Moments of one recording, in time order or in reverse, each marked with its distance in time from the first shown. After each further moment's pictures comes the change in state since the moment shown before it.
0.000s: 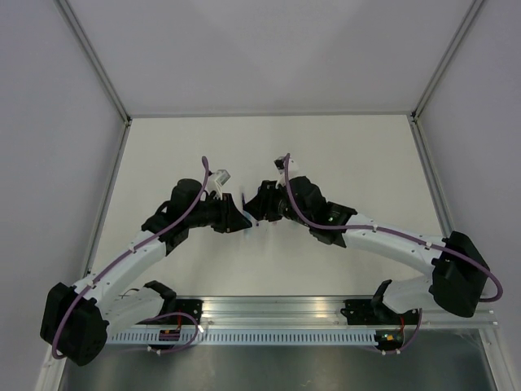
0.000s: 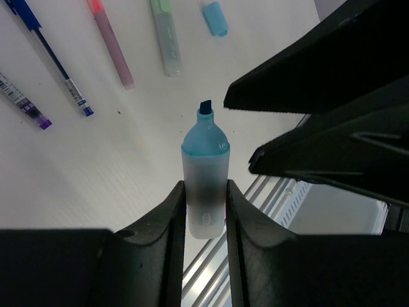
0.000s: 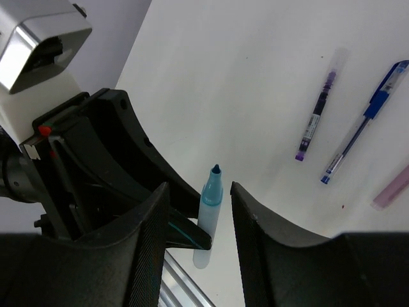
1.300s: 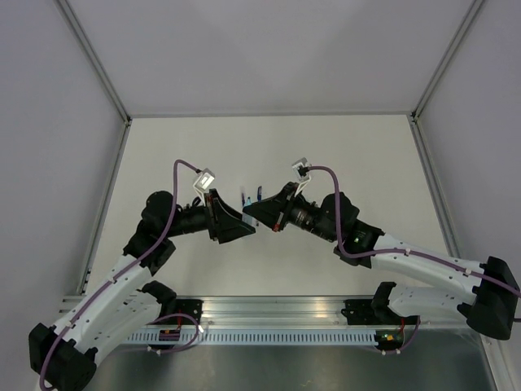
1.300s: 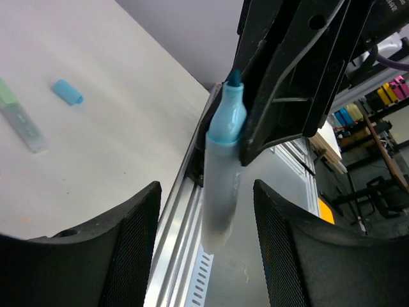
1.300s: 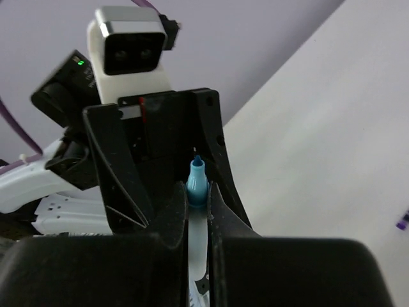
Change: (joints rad) left arm -0.016 -0.267 -0.055 0.284 0.249 -0.171; right arm 0.102 -0.246 -0.145 0.297 -0.080 -0.025
